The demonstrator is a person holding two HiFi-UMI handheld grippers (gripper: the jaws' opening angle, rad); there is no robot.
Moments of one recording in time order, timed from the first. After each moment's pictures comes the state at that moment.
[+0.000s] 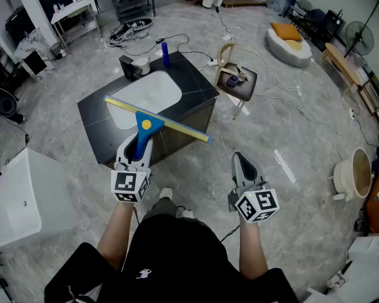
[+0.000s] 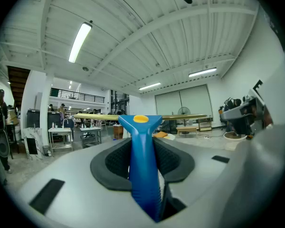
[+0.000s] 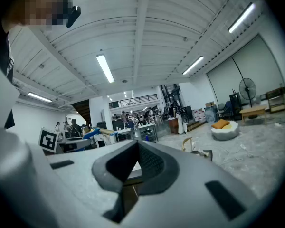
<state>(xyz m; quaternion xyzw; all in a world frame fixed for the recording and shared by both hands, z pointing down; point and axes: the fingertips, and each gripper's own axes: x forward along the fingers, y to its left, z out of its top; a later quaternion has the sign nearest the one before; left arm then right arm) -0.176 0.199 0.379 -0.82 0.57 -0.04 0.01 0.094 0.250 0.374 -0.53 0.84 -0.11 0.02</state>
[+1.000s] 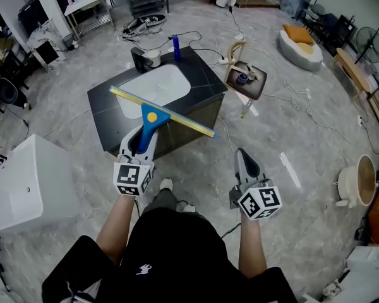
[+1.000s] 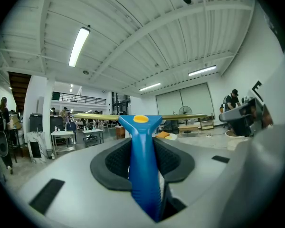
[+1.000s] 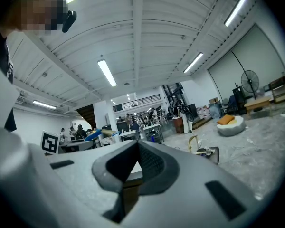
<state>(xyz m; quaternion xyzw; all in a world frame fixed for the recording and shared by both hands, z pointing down) -0.170 0.231 0.370 -0.82 0.57 -0.05 0.02 0.095 0.276 0.374 -0.50 0.85 -0.13 0.05</state>
